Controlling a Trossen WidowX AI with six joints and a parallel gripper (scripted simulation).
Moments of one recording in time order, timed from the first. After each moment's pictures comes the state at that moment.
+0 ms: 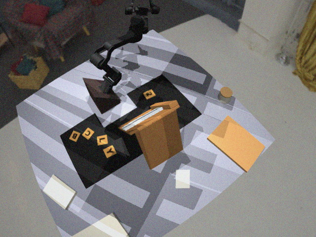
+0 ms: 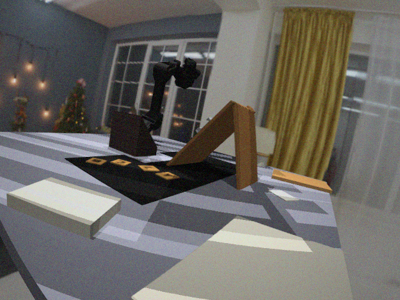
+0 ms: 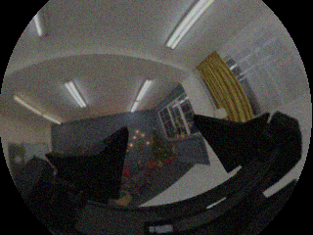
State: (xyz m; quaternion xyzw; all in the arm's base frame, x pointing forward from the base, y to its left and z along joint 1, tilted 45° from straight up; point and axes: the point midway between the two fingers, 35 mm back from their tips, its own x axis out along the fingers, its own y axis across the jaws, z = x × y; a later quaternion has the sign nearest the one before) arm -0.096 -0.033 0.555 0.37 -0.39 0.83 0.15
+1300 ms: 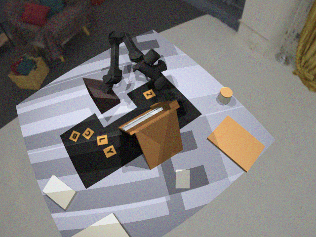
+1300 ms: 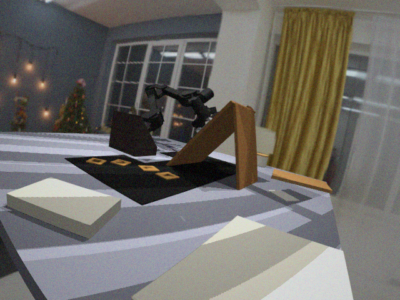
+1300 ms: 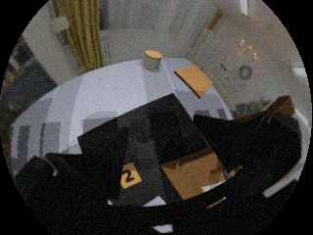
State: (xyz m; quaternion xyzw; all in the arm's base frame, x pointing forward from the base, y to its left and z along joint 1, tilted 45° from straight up) arm 0.234 0.113 0.252 0.00 0.07 0.47 0.88
